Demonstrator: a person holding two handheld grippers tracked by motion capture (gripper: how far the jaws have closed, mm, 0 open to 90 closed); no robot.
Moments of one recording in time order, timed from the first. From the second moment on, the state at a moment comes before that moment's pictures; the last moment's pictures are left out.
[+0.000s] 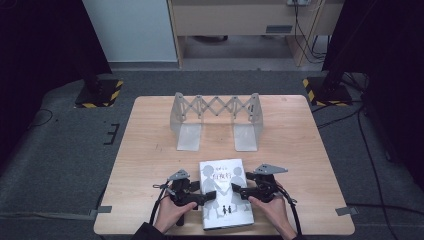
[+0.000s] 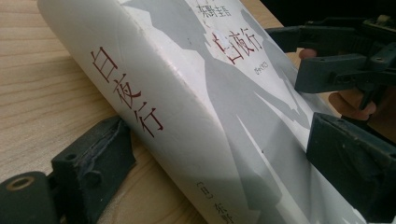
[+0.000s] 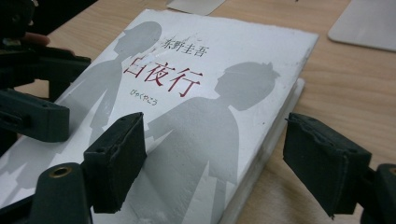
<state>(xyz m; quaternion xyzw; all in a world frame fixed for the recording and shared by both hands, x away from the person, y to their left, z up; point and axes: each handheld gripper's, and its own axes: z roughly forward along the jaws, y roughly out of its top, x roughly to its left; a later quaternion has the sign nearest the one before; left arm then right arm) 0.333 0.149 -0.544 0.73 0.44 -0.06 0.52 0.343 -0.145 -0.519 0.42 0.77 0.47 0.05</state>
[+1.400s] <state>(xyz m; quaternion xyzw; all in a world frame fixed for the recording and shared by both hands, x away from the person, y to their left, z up) 0.335 0.144 -0.540 0.74 0.44 -0.05 0.50 0.349 -0.139 -0.530 0.46 0.73 0.50 -0.01</state>
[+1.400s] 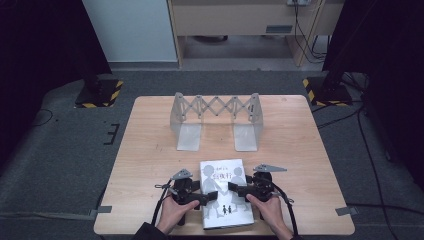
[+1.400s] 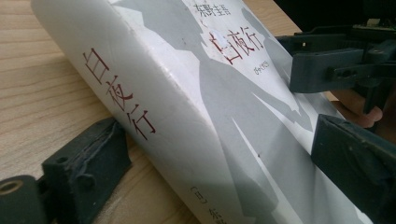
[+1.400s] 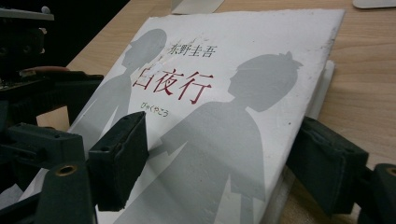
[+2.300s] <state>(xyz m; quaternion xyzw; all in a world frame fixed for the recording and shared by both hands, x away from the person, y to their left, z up) 0.333 0.146 -0.518 0.73 0.45 -0.03 0.52 0.345 -0.142 -0.507 0.43 0.72 0.54 0.04</state>
